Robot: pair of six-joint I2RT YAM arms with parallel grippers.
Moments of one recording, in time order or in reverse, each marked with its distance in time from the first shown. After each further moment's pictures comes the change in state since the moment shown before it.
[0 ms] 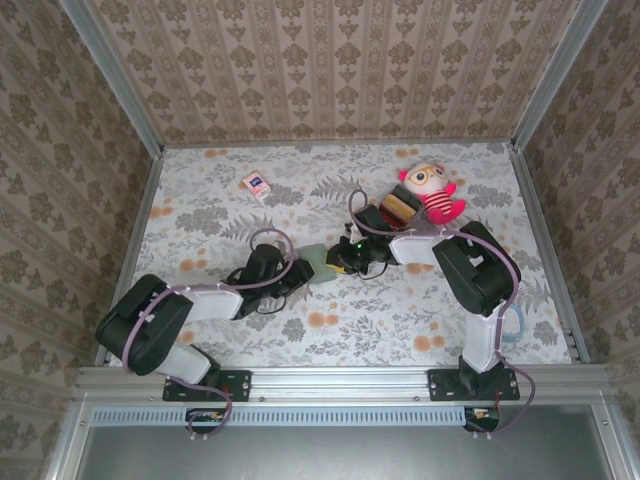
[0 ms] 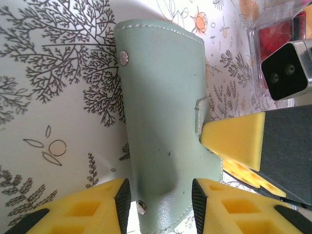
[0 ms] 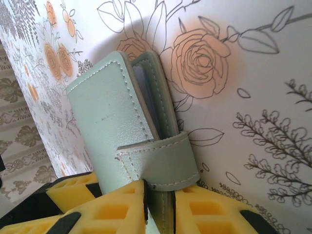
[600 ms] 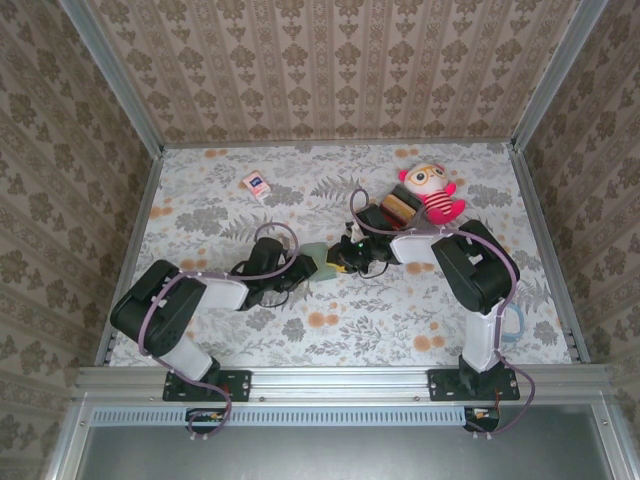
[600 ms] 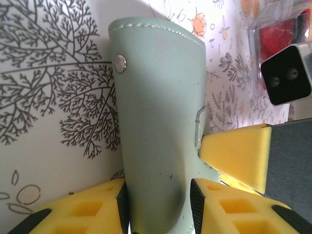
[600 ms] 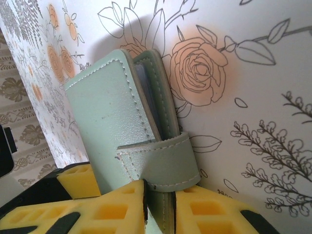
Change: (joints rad) left arm 0.042 0.113 0.052 0.067 0.085 0.011; right arm -0.010 0.018 -0.003 0.035 -0.029 -0.002
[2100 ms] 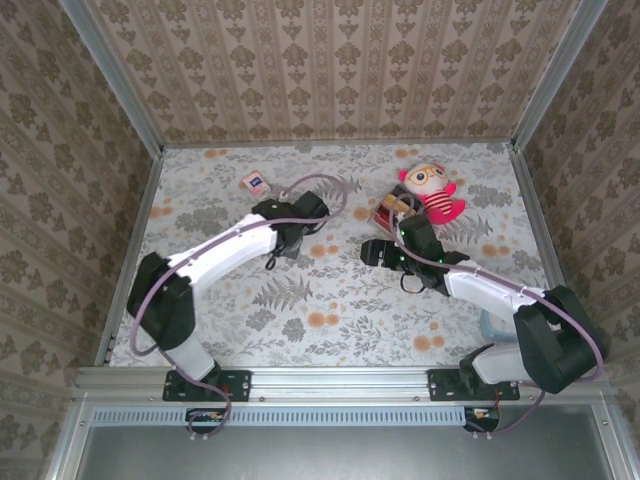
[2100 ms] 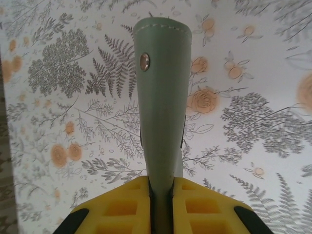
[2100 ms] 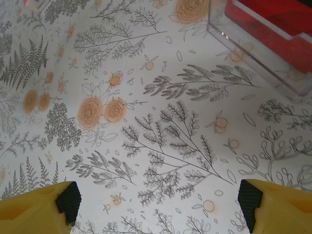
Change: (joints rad) left arm -0.180 0.105 0.874 -1.513 -0.914 0.621; right arm -0.076 -0.605 -0.382 -0.043 0.480 -0.372
